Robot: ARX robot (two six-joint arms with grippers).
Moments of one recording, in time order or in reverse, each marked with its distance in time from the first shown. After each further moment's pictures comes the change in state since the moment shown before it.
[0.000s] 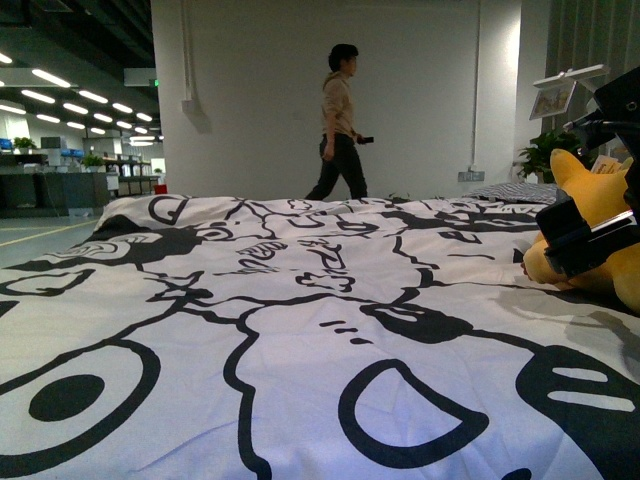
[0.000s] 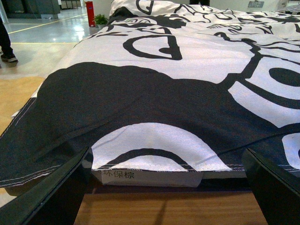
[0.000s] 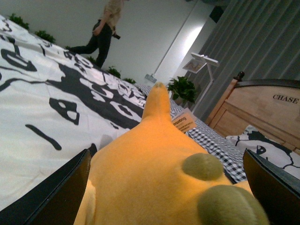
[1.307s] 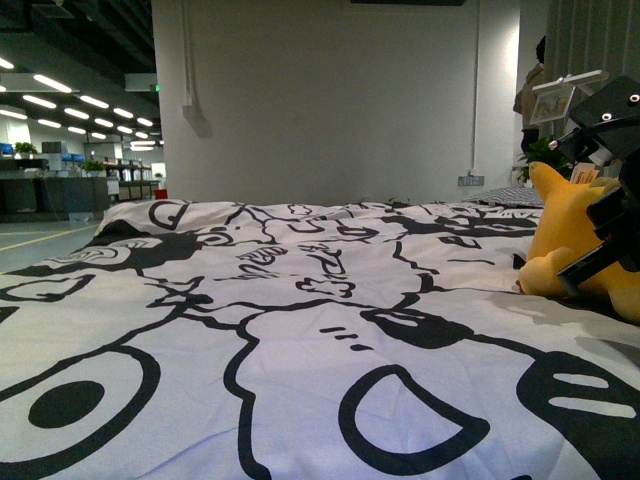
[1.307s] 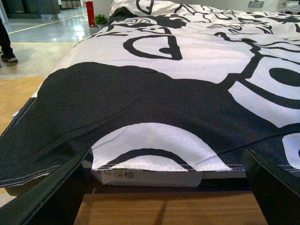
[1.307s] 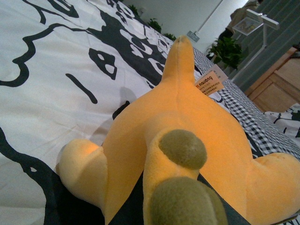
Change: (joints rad) left arm 0.000 0.000 0.000 0.000 0.000 0.000; right arm -0.016 -0.132 0.092 -0.514 -0.100 0.046
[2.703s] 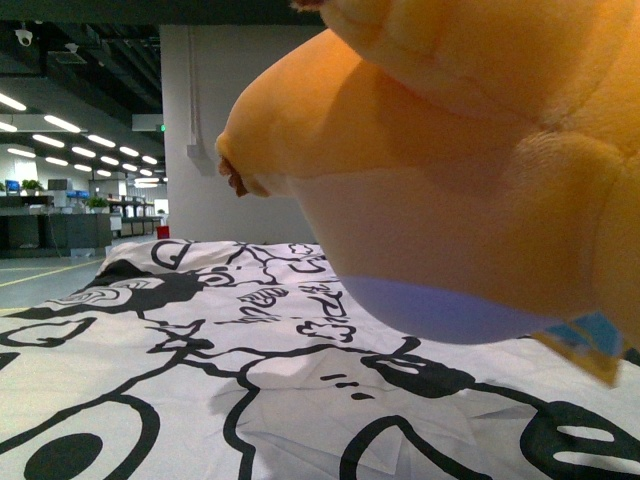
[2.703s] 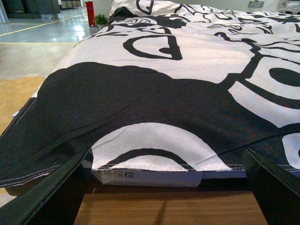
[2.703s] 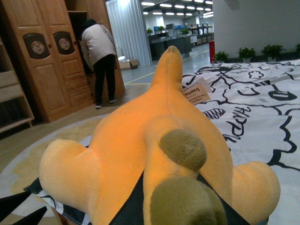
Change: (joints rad) left arm 0.000 0.000 0.000 0.000 0.000 0.000; right arm 0.198 -0.898 -0.332 -0.356 -0.570 0.830
